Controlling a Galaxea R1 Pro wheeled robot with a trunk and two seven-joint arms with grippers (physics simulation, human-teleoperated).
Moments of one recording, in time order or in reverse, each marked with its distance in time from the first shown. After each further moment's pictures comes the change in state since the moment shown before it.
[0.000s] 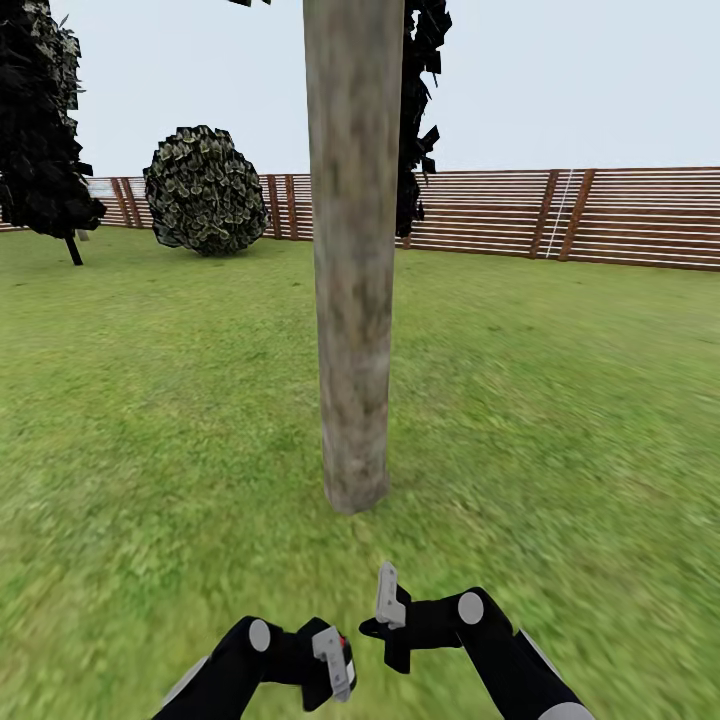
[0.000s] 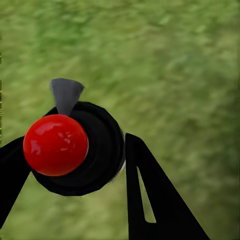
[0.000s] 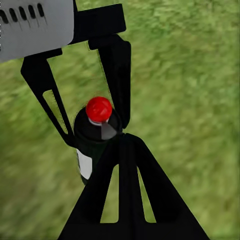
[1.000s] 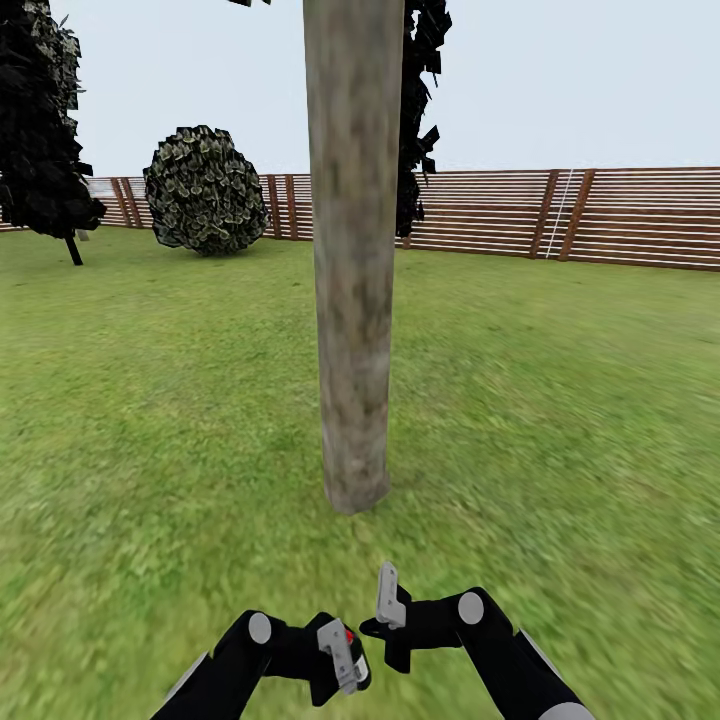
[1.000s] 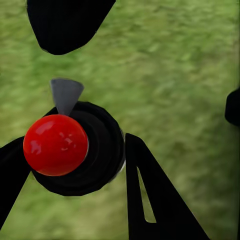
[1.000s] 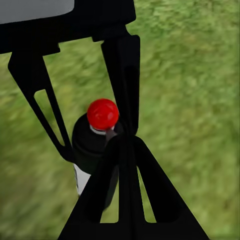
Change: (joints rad) left arm 0.002 -0.006 0.003 -0.035 0.079 -0.003 -0.059; right arm 0.000 -0.001 0.000 -0.001 0.002 0.000 -0.002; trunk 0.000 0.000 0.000
